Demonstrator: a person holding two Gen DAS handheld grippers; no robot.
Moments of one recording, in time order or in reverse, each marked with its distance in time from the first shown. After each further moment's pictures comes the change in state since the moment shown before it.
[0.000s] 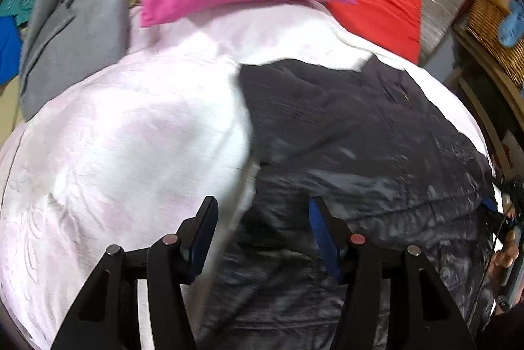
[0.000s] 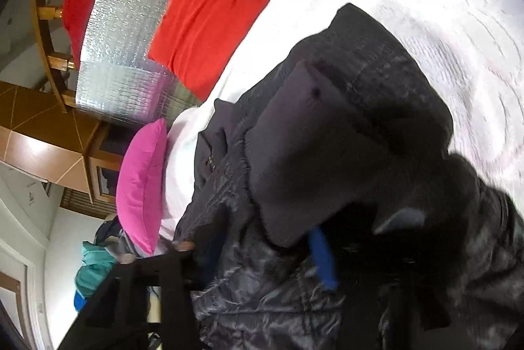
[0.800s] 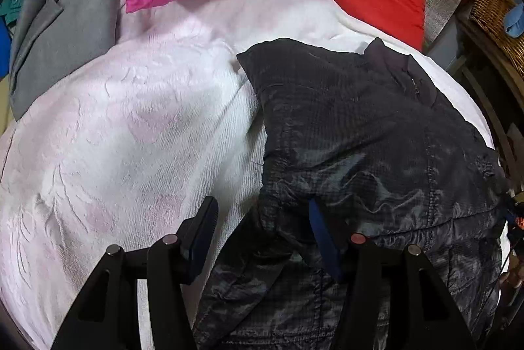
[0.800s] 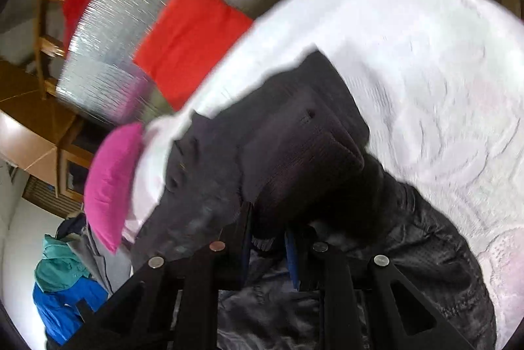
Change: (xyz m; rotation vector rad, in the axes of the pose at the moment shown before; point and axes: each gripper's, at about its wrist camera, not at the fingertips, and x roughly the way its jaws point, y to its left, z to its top) left arm 0.027 -0.010 0.000 0.028 0.057 -0.002; right arm -0.047 0.002 -0.015 -0.061 -0.062 -0.187
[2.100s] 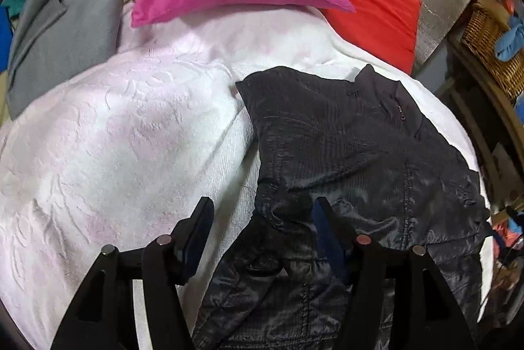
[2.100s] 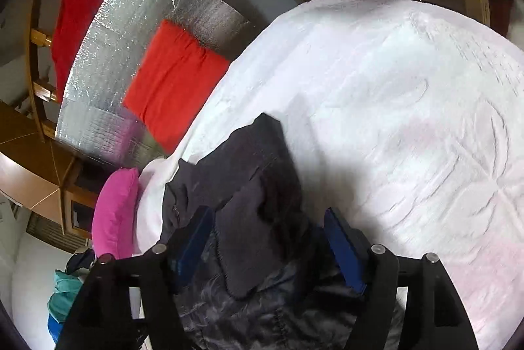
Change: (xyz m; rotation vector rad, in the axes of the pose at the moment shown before) left arm -0.016 0.012 0.009 -0.054 -0.052 -0.083; right arm -0.059 -0.049 0.034 0.082 -0.130 0.006
